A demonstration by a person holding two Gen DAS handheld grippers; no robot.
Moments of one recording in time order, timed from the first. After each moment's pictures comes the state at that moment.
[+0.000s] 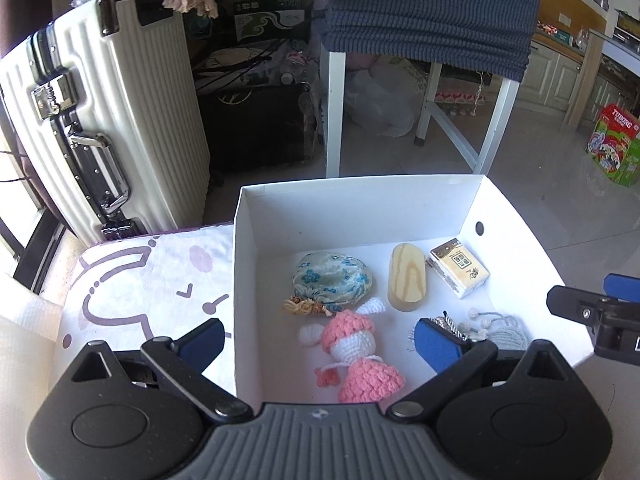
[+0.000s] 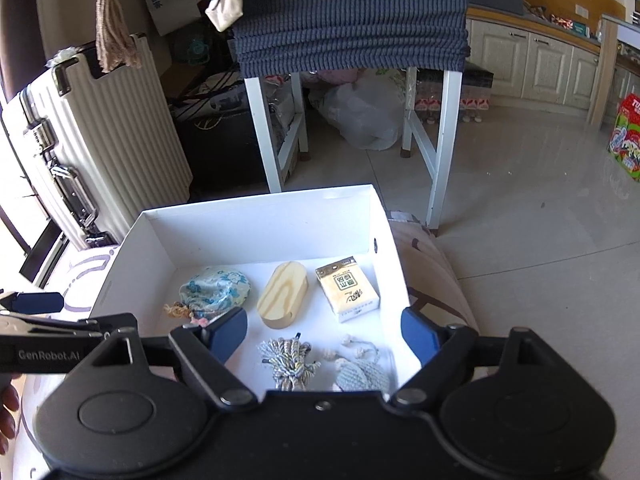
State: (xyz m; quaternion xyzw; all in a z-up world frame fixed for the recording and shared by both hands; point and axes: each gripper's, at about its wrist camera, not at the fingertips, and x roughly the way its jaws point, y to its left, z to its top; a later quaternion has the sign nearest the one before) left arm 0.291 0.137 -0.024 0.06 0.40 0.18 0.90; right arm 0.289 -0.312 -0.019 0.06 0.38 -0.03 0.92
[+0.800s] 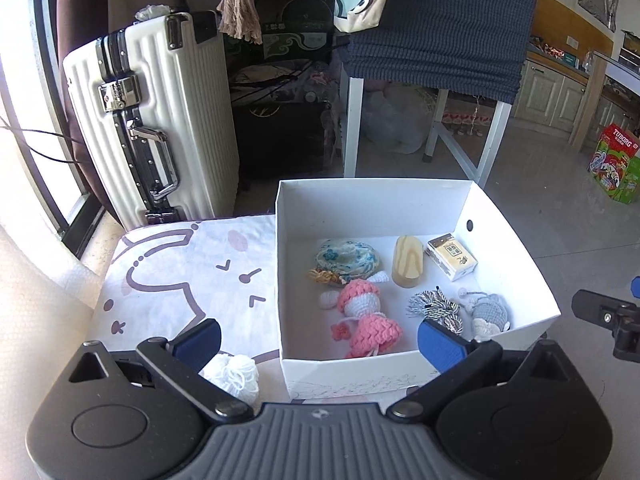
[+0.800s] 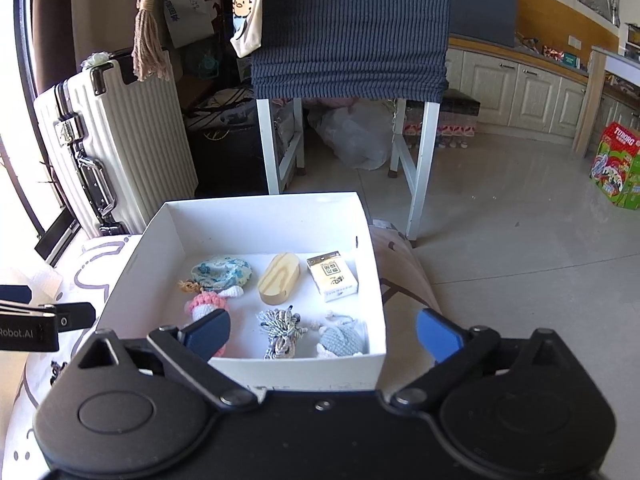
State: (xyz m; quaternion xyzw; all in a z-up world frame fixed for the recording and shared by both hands) left arm 0.199 0.113 0.005 0.05 0.36 0.20 0.91; right arm 0.207 -0.304 0.012 0.03 0.34 -0.04 0.94
